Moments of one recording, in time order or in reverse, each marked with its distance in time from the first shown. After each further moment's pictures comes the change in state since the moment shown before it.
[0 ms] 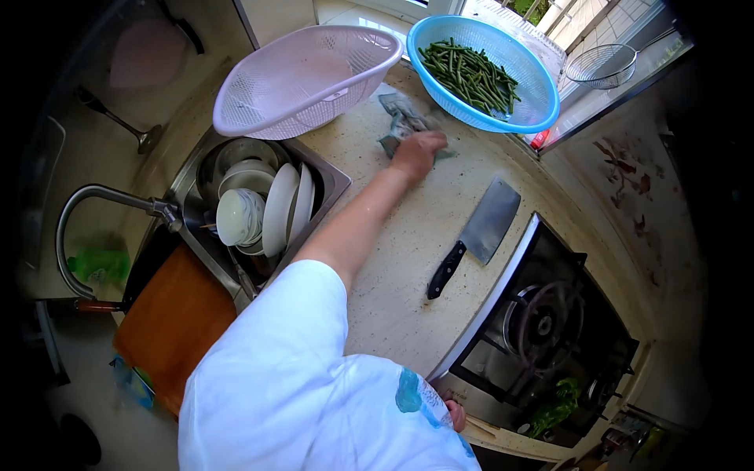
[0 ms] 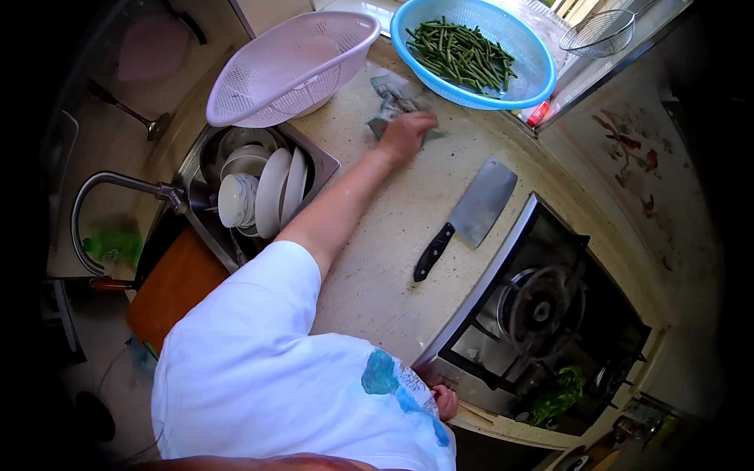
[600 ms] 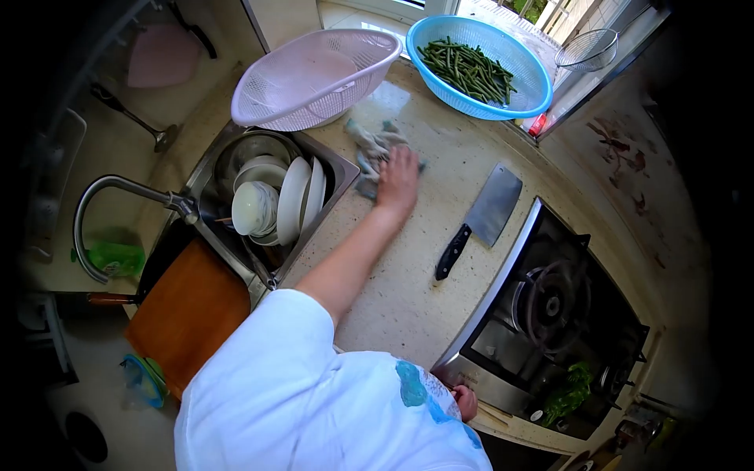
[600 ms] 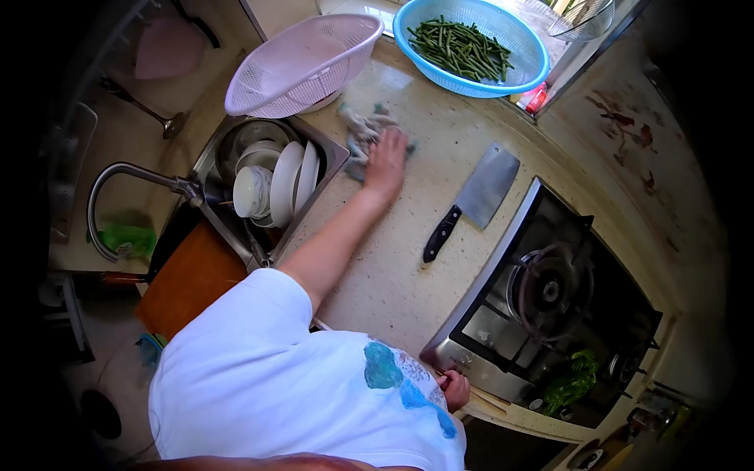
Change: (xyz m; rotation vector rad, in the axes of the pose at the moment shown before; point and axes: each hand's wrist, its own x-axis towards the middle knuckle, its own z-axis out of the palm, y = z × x) left_hand -0.092 0.039 -0.015 0.686 -0.089 -0.235; right_hand 0.022 -0.032 -0.007 0.076 0.140 0.083
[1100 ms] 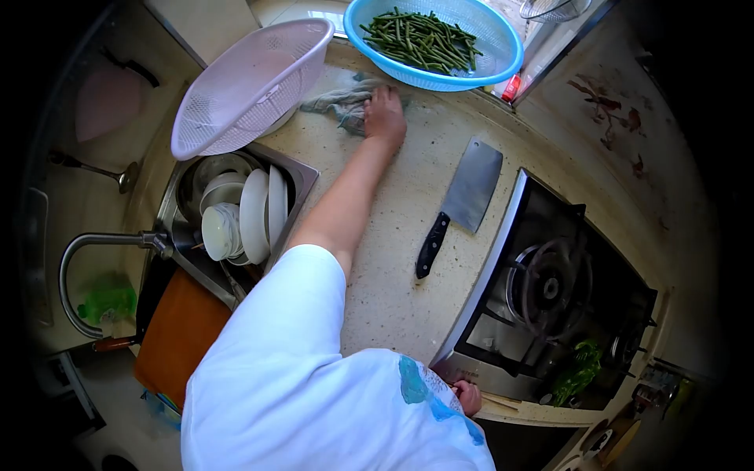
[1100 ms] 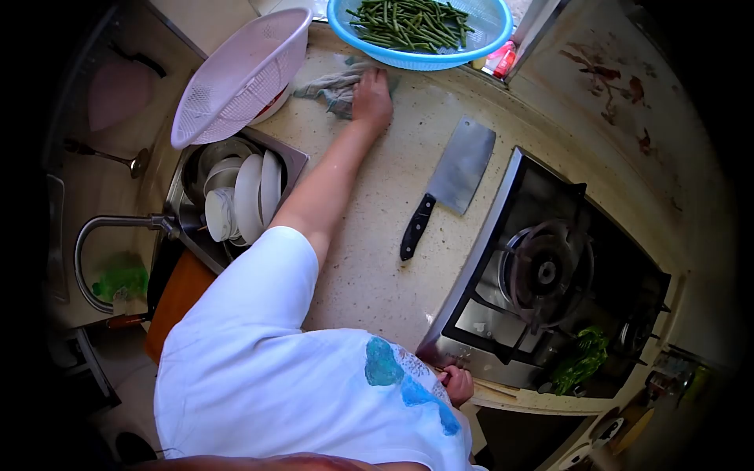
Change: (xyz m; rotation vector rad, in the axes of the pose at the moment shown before) left_hand 0.122 0.017 0.036 -0.108 -0.001 -0.075; right_hand -0.006 0.013 -0.002 -0.028 -0.073 -0.040
